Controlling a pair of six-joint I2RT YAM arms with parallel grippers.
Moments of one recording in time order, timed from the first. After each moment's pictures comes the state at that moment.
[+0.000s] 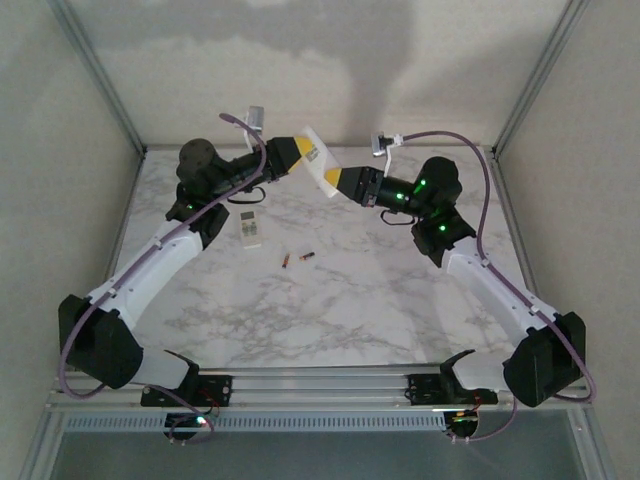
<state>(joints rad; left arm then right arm) -0.39 1.41 1.24 0.42 0.76 -1.13 0.50 1.31 1.12 0.39 -0.84 1.00</state>
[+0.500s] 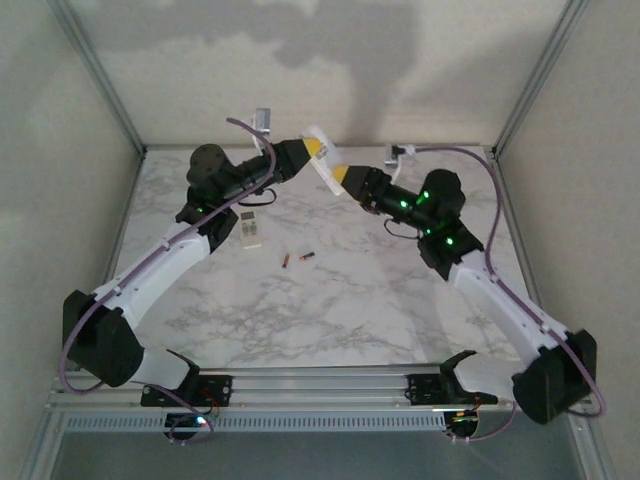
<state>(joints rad) -0.45 1.42 1.22 0.45 0.63 -1.03 0.52 1.16 1.00 0.24 -0.55 1.06</state>
